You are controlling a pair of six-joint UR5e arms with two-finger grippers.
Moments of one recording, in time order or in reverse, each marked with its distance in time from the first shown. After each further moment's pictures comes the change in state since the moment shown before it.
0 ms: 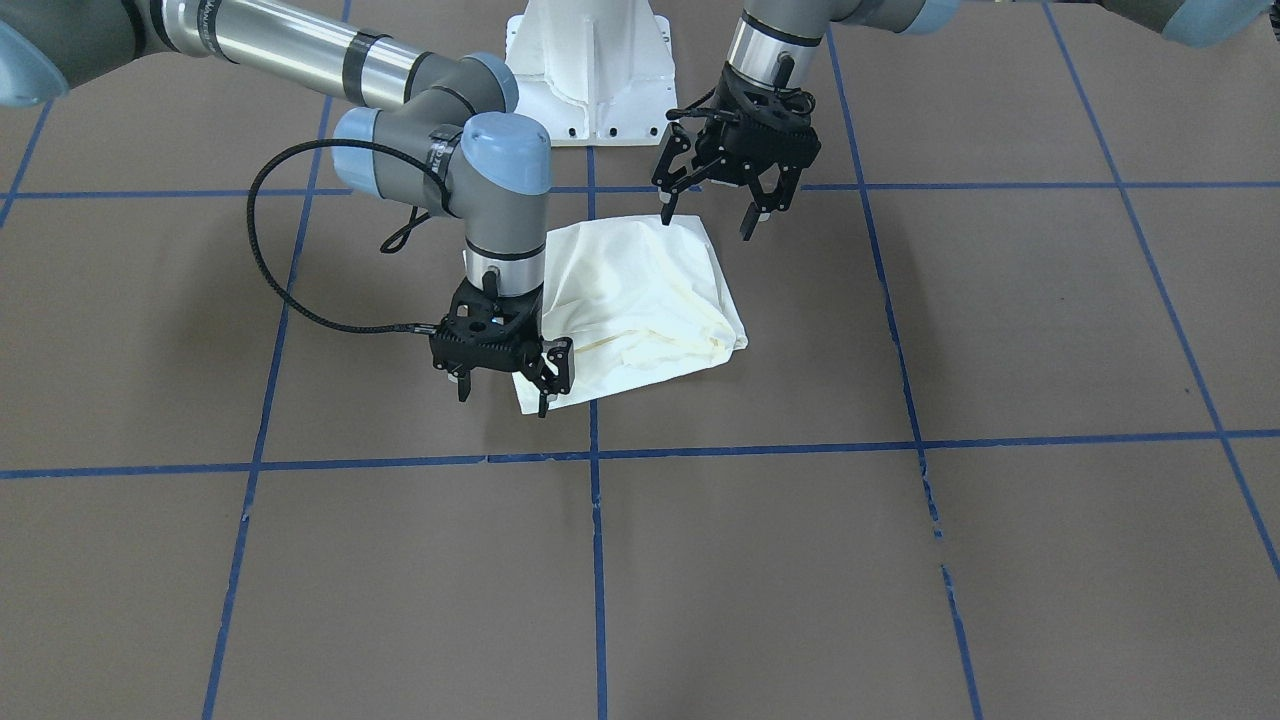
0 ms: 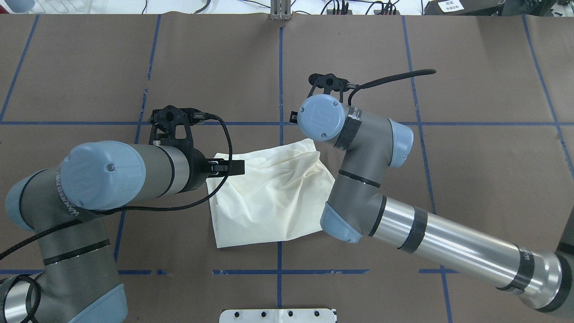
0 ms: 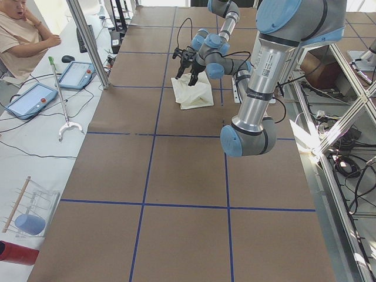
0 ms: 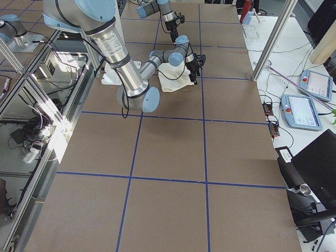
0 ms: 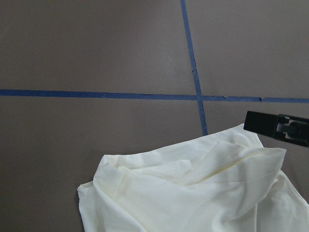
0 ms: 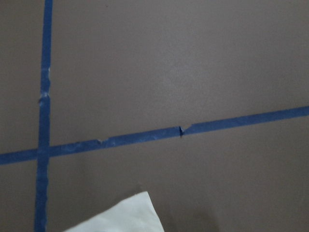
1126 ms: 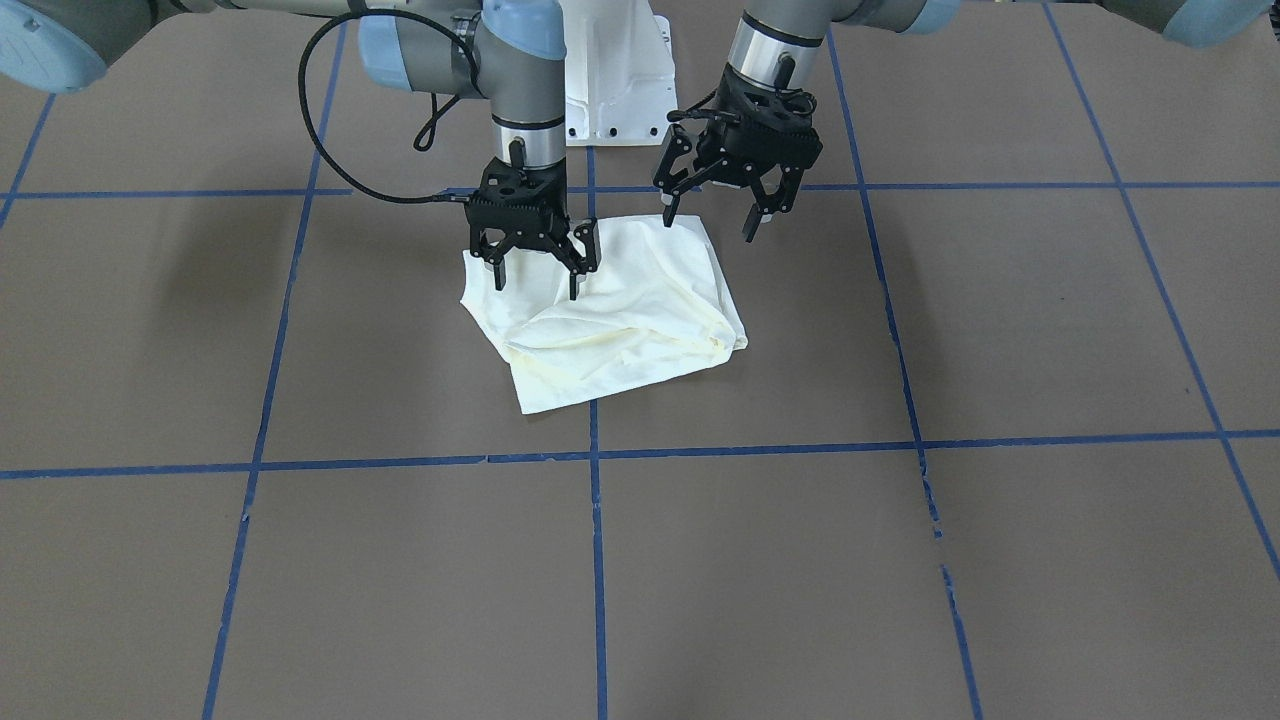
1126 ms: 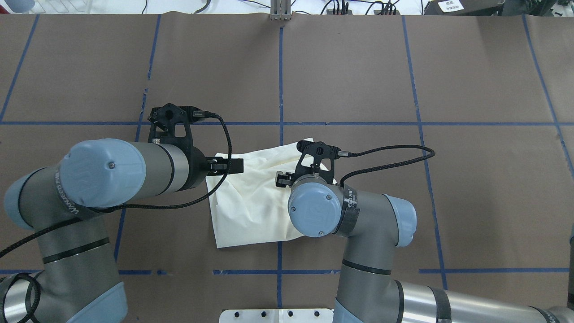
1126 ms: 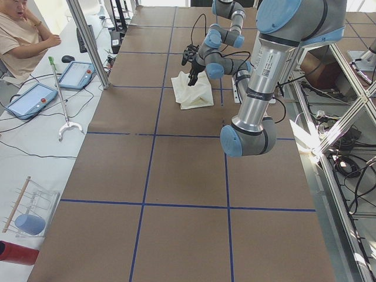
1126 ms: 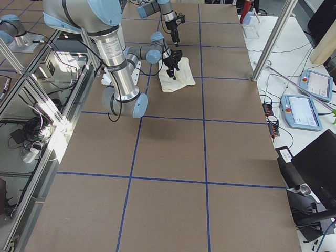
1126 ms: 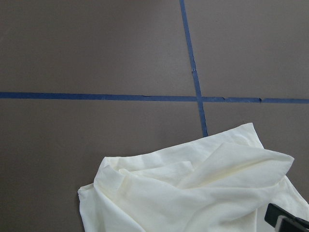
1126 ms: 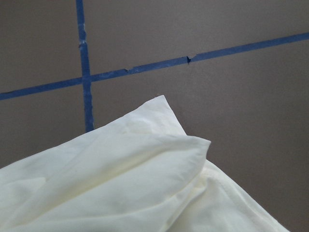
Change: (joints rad) left arm -0.008 -0.010 -0.007 0.039 0.001 0.008; right arm -0.265 -0.127 0.224 -0.061 -0.215 0.142
